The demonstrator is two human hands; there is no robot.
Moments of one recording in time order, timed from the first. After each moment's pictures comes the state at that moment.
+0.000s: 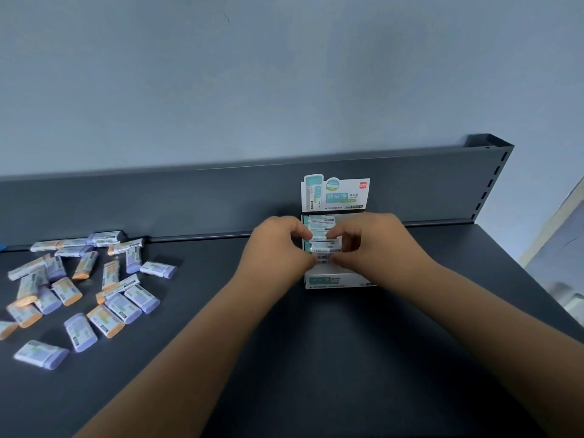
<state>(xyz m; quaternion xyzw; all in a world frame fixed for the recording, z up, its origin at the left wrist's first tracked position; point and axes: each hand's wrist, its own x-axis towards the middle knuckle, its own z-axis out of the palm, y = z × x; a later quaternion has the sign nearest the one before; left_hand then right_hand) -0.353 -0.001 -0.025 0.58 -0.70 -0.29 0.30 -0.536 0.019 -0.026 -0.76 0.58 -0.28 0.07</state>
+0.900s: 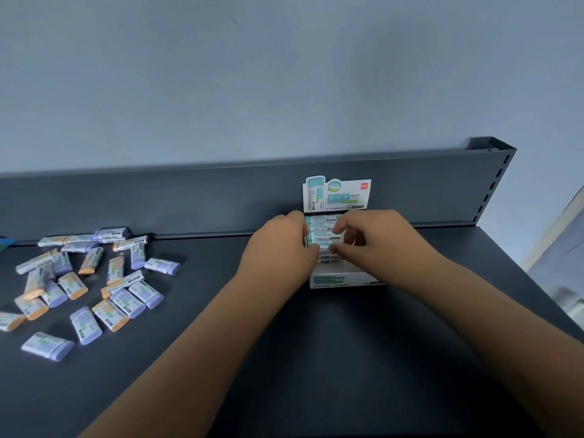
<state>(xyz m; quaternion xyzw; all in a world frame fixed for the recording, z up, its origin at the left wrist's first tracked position) -0.358 0.005 -0.017 0.60 -0.76 -0.12 0.22 -0.540 0.020 -0.015 -0.76 0.61 -0.22 0.08</state>
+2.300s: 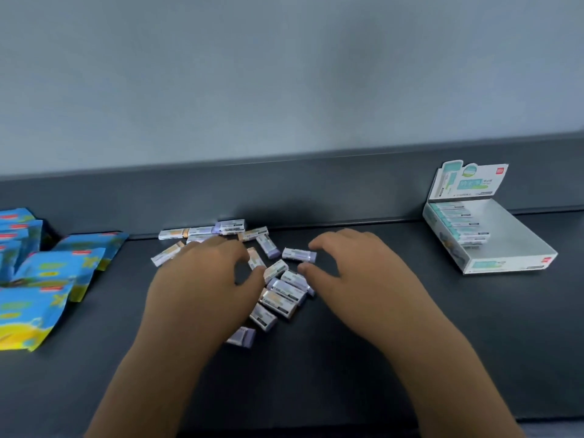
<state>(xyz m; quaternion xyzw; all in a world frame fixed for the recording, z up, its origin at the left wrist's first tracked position) -0.054 0.043 -0.005 0.65 -0.75 0.02 0.16 -0.254 0.063 -0.008 -0.71 0.66 -0.23 0.09</state>
